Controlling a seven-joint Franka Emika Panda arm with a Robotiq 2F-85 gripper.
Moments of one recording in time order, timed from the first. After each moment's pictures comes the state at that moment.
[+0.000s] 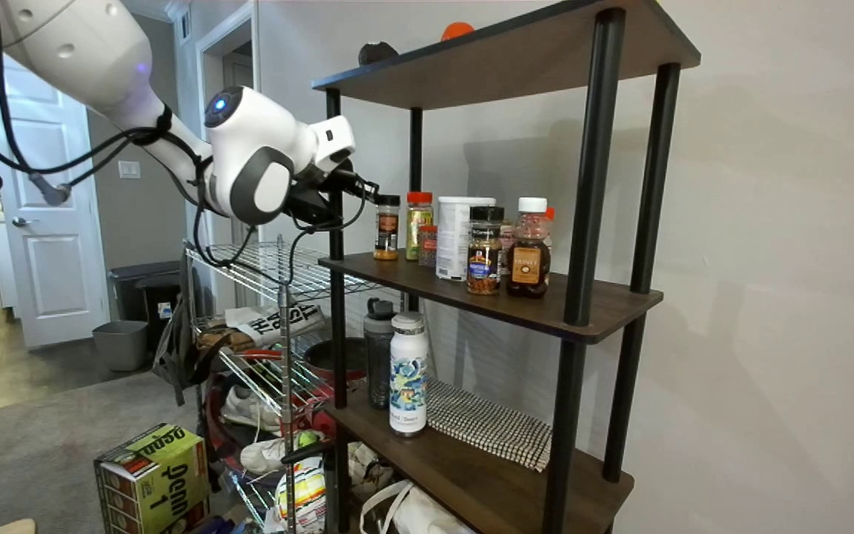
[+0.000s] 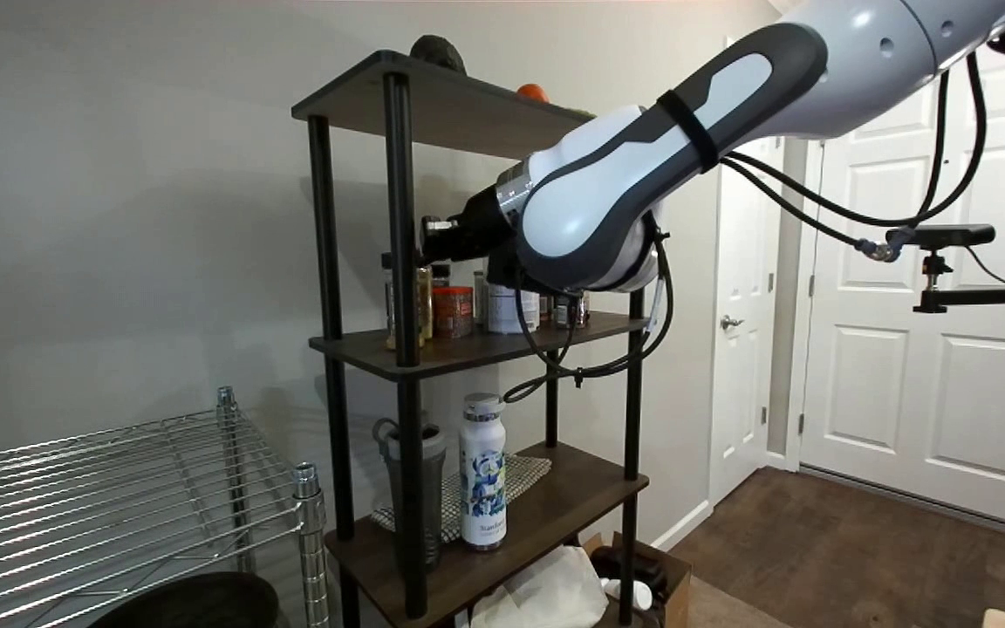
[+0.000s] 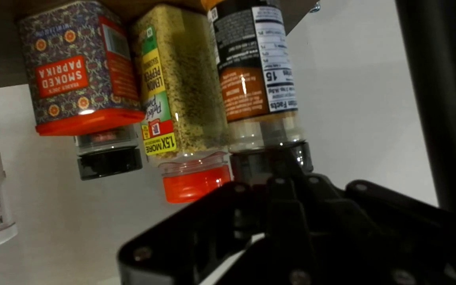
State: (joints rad) arm 0.22 0.00 0.14 -2.21 0.18 3.45 0.06
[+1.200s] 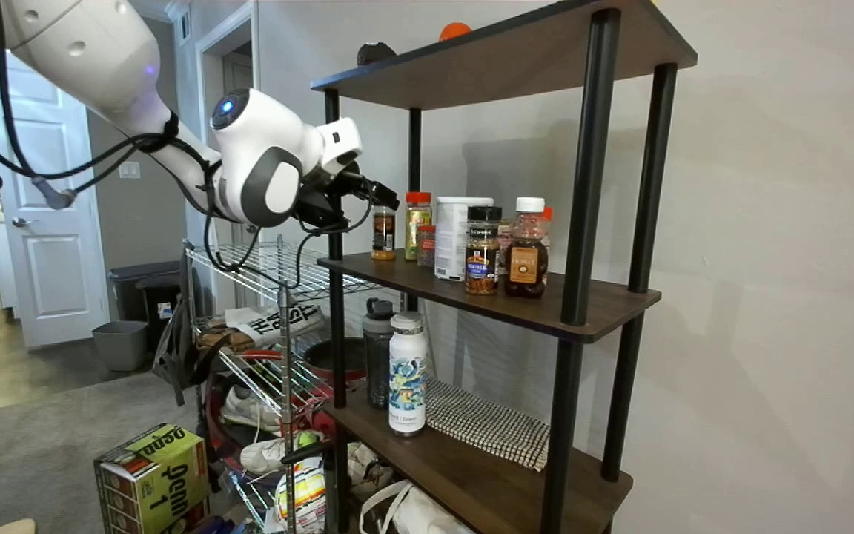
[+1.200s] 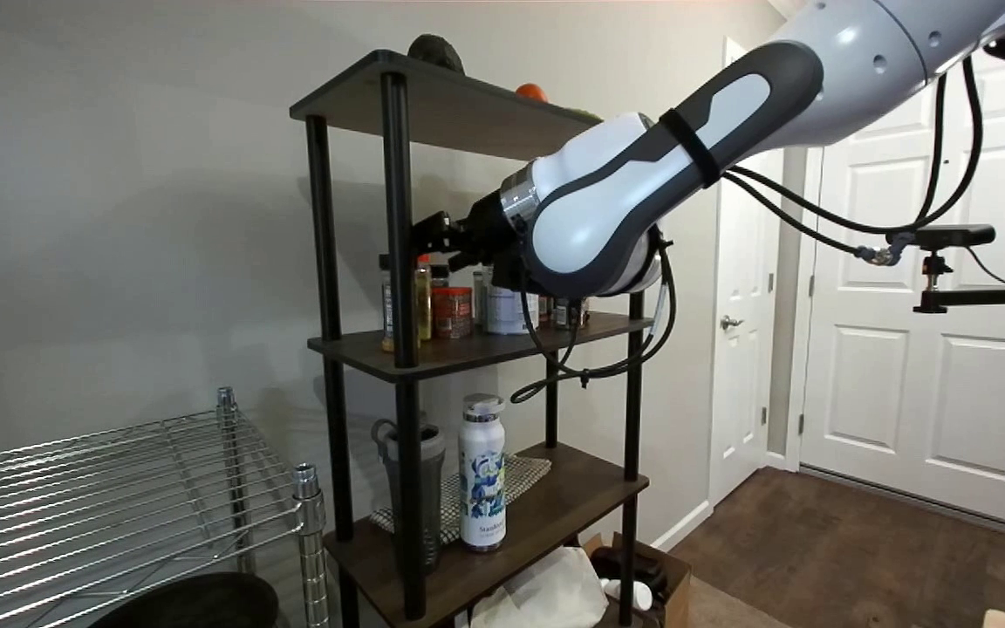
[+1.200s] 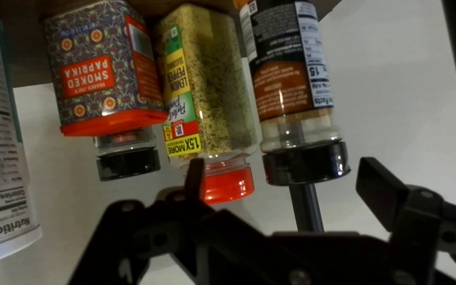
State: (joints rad) arm 0.21 0.01 0.10 -2.21 0.09 3.45 0.13
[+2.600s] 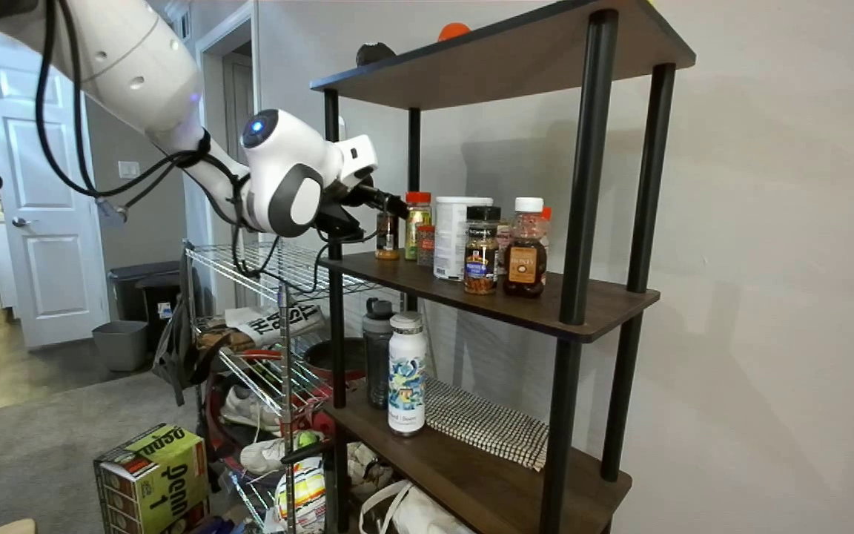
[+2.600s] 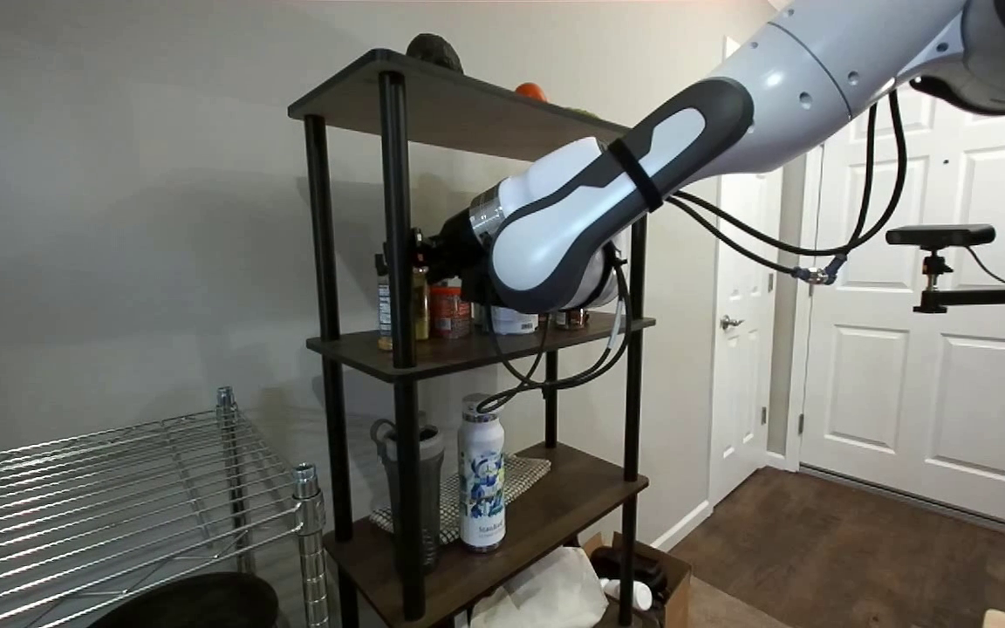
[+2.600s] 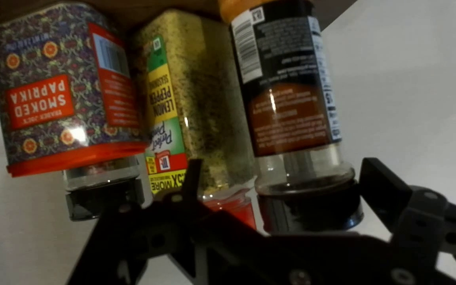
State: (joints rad) arm 0.21 0.16 0.12 -2.07 0.09 3.45 0.13
